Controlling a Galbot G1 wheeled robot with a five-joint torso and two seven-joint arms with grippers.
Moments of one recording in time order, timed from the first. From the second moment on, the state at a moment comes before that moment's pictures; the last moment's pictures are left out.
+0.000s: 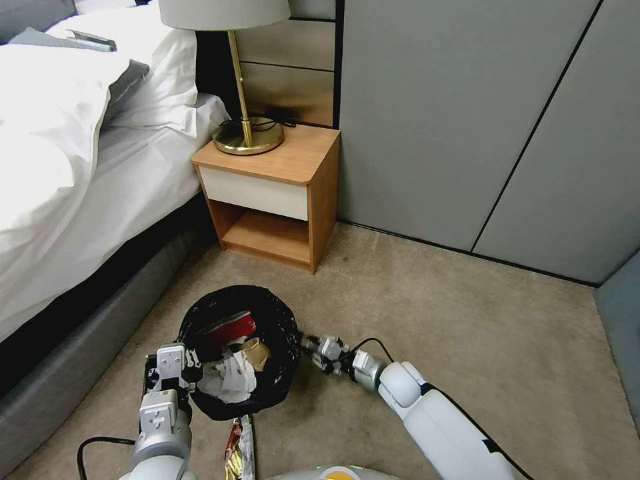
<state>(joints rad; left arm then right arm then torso) 1.80 -1.54 -0.60 -2.23 0.06 0.29 -0.22 -0.99 1.33 -0.02 1.25 -0.01 0.27 -0.39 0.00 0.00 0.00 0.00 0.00</state>
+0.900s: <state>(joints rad) 1.81 -1.54 -0.59 -2.24 0.07 0.28 -0.22 -1.26 1.26 -0.09 2.07 0.14 0.26 -0.21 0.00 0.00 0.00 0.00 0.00</state>
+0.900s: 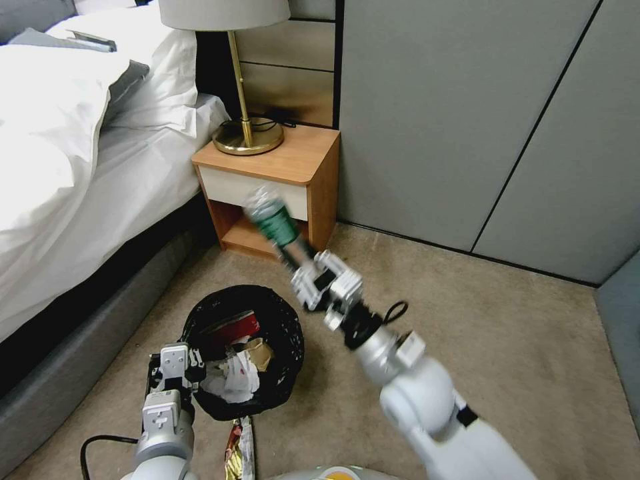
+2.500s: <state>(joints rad) 1.80 -1.54 -0.59 -2.23 0.06 0.29 -0.22 -1.31 1.24 -0.21 1.85 0.01 0.36 -0.25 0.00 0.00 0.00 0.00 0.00</state>
